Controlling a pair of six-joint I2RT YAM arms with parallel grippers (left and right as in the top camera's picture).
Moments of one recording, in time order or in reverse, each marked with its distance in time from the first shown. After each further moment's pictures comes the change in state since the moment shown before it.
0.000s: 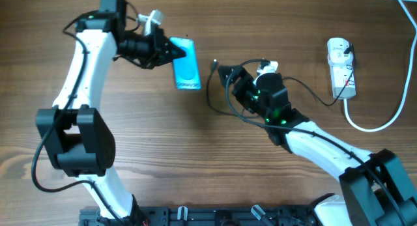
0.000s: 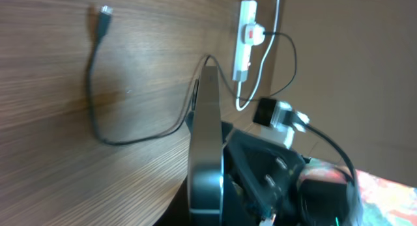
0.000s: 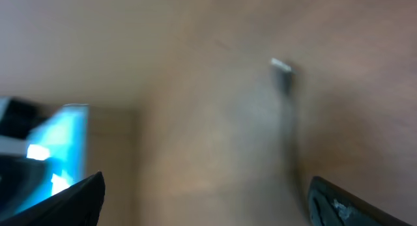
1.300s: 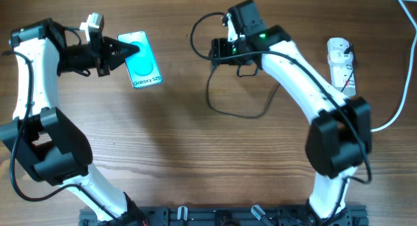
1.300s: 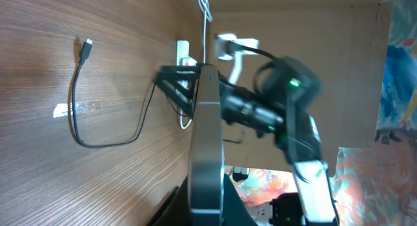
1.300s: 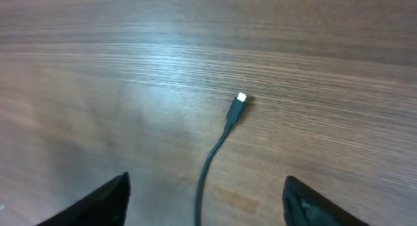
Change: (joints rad) left arm 0.326 0.000 0.002 -0.330 0.312 0.385; right arm -0.033 0.492 1.028 -1.078 -0.020 -0.800
